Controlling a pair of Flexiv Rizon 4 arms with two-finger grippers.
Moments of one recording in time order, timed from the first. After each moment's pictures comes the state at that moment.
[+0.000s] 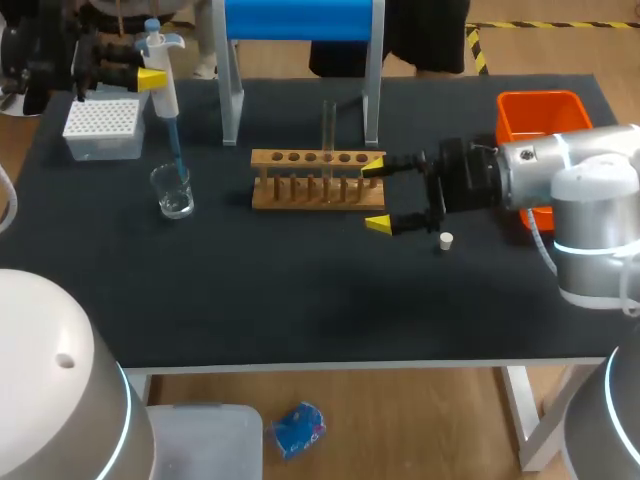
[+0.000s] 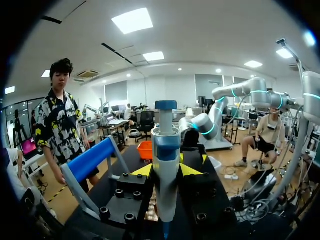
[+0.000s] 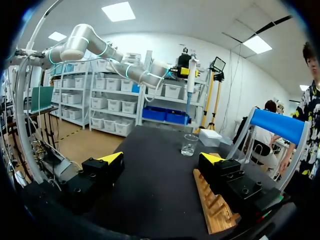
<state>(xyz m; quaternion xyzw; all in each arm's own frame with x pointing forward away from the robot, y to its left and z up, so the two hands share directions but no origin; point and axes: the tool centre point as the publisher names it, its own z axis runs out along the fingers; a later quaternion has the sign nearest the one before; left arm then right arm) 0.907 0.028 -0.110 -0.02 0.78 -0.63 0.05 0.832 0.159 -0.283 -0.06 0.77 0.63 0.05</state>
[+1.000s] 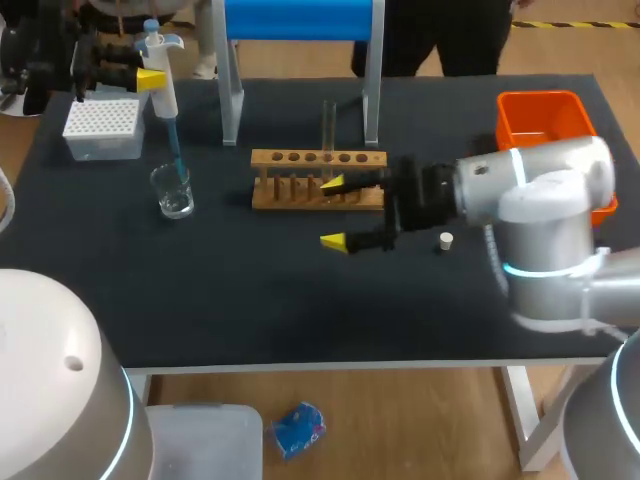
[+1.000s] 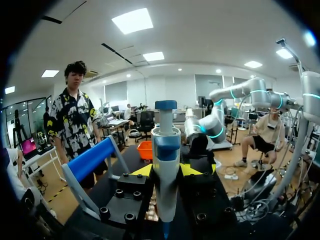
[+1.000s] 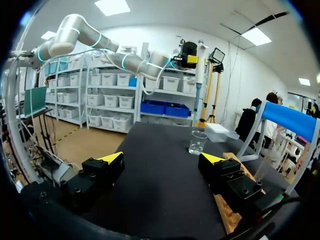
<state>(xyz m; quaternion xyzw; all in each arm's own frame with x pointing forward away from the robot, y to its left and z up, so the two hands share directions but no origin) 0.908 0.029 -0.110 -0.02 0.78 -0.63 0.05 0.809 0.232 -0.298 -0.03 0.79 0.61 0.05</state>
